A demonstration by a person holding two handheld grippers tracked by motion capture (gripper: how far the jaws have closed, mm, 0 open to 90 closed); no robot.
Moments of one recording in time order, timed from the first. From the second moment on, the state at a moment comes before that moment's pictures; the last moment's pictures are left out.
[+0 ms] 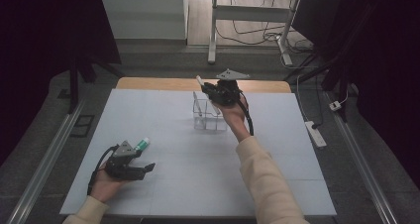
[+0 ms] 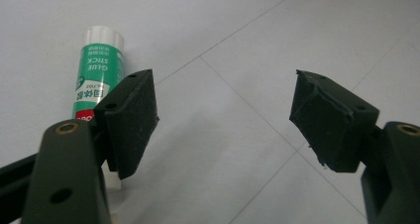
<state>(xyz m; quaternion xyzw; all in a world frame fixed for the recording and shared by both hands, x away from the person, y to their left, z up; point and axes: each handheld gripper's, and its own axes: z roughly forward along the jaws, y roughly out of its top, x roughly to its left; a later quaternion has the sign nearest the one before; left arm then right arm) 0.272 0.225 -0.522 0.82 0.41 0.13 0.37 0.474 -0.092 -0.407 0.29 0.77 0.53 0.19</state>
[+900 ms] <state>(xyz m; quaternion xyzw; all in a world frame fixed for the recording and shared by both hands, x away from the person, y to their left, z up) 0.272 0.224 -0.524 0.82 0.41 0.13 0.37 0.492 -0.084 -0.418 0.31 0.74 0.56 0.19</state>
